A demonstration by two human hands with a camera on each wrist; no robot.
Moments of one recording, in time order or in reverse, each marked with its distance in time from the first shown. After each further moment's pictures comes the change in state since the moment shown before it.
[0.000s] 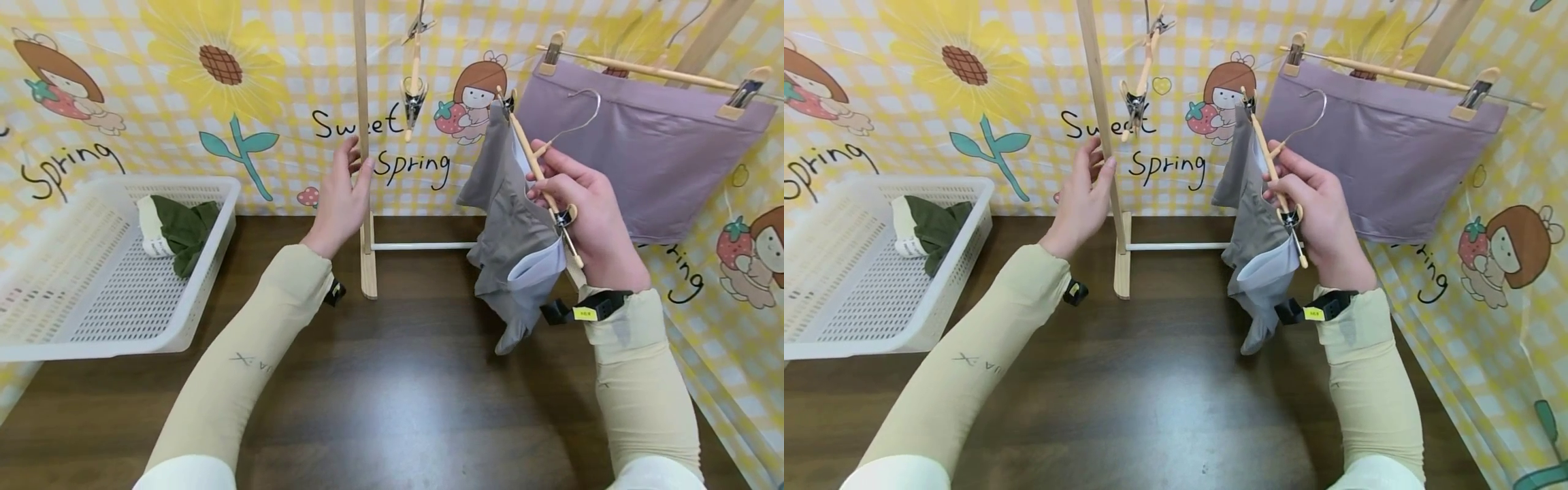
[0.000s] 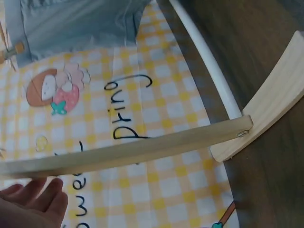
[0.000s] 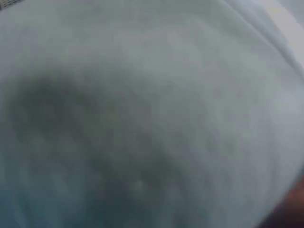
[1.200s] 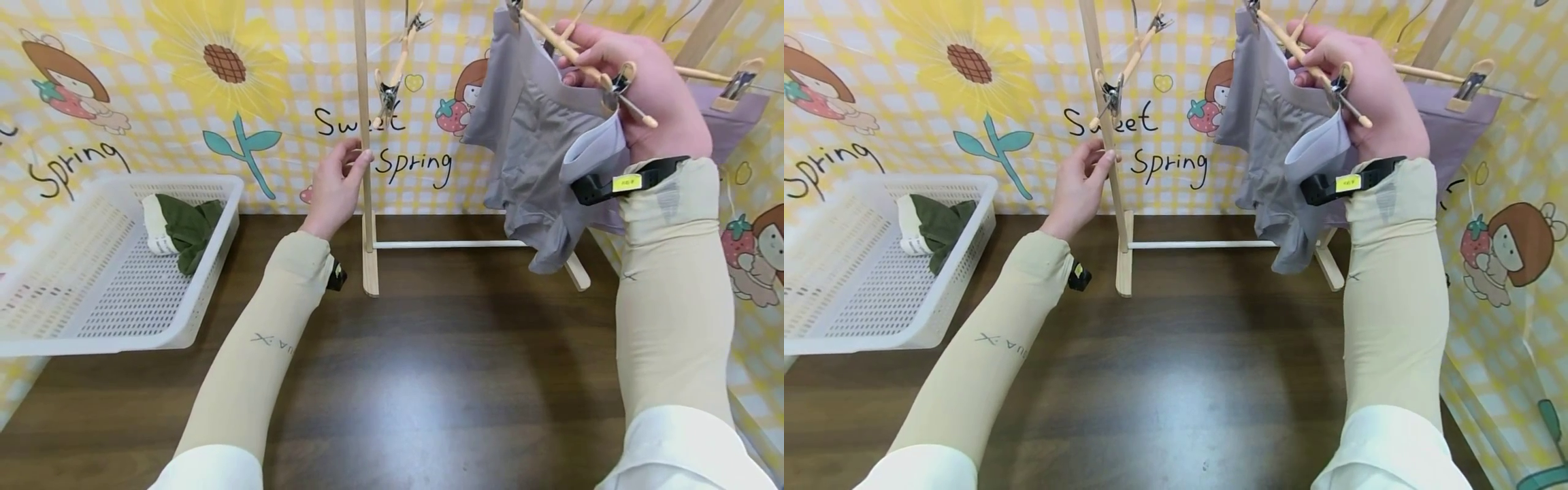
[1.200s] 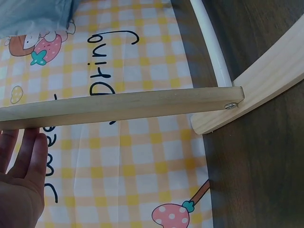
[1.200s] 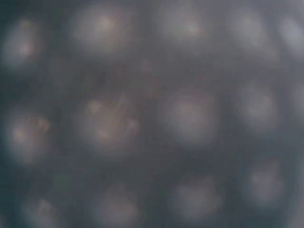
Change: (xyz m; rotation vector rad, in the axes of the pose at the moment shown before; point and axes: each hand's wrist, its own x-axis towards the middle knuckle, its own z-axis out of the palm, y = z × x) left_hand 0.019 -0.020 -0.005 -0.076 0.014 -0.057; right_hand 0.095 -0.088 -0.017 0.097 -0.152 0.007
